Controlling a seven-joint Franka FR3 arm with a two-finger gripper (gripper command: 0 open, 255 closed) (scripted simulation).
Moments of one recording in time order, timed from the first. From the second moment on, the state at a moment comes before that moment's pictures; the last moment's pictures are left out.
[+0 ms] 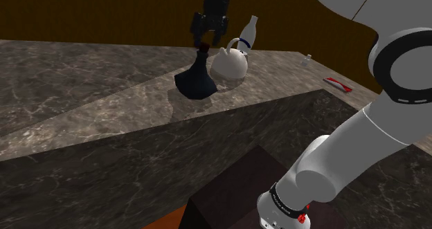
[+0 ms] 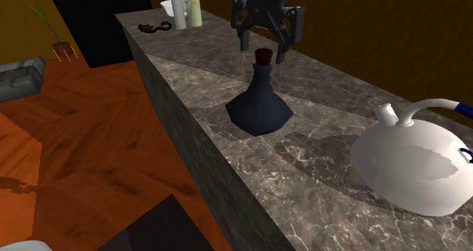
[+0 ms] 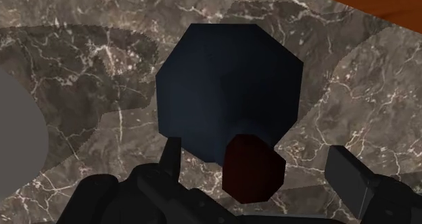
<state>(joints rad) 0.08 -0.14 0.10 -1.67 0.03 1.54 0.09</state>
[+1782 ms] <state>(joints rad) 0.08 -0.10 0.10 -1.54 0.02 1.44 0.09</state>
